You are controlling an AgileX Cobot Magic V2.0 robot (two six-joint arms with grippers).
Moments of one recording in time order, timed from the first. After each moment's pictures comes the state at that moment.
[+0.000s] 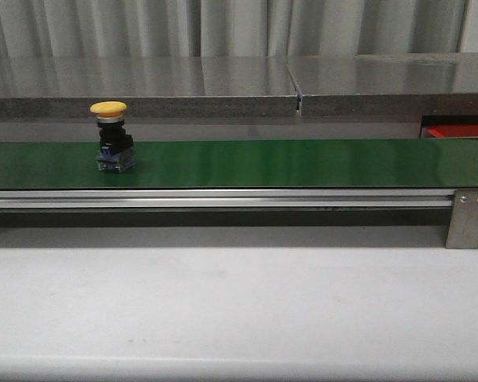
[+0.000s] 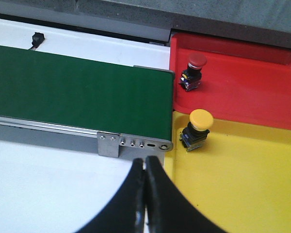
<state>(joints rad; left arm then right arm) 0.28 1.79 -1.53 -0.25 0.85 0.04 -0.09 0.57 -0.65 0.13 0.61 -0.19</state>
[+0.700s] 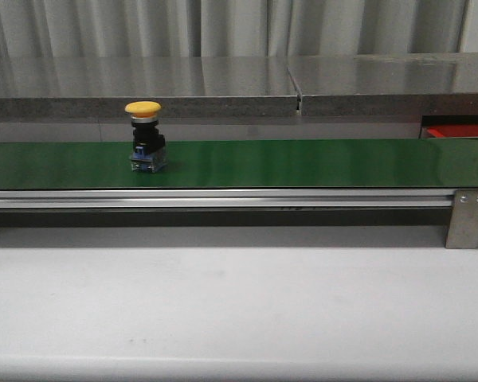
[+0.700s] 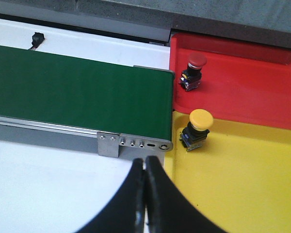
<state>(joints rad) 0.28 1.83 -1.50 -0.25 0.86 0.04 -0.09 0.57 -0.65 0.13 0.61 -0.19</state>
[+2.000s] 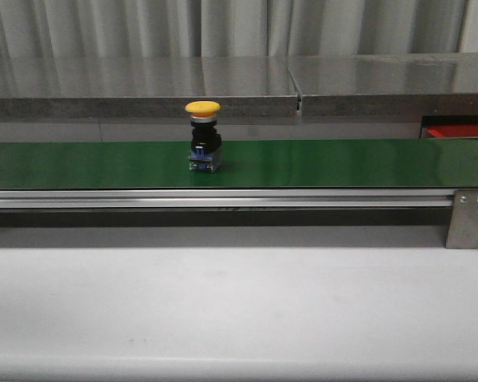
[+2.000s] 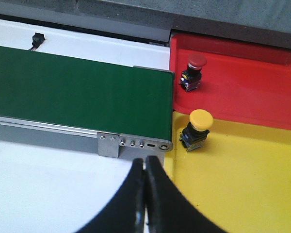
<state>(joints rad) -0.12 1.28 -1.26 -0.26 0.83 0.17 -0.09 0.57 -0.65 0.13 0.61 -0.19</state>
